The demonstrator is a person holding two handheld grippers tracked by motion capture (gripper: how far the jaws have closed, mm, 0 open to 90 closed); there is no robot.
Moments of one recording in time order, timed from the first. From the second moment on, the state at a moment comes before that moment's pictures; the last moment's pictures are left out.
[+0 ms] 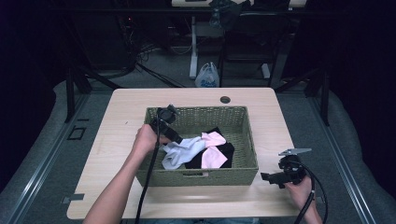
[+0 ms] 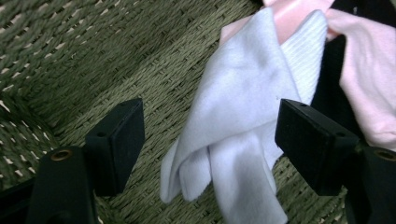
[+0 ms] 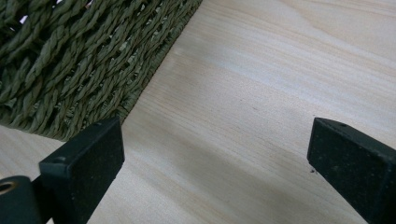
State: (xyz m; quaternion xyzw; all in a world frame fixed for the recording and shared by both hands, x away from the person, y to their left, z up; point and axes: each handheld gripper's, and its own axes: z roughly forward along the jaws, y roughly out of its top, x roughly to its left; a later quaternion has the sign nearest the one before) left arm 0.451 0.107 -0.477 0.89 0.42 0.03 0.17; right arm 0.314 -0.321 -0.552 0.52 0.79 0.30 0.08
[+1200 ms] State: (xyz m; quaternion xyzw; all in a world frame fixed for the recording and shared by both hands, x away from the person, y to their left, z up) left arm 0.443 0.099 -0.472 0.90 0.40 0.04 0.17; right arm 0.314 -0.322 -0.551 0.52 0.79 0.31 0.08
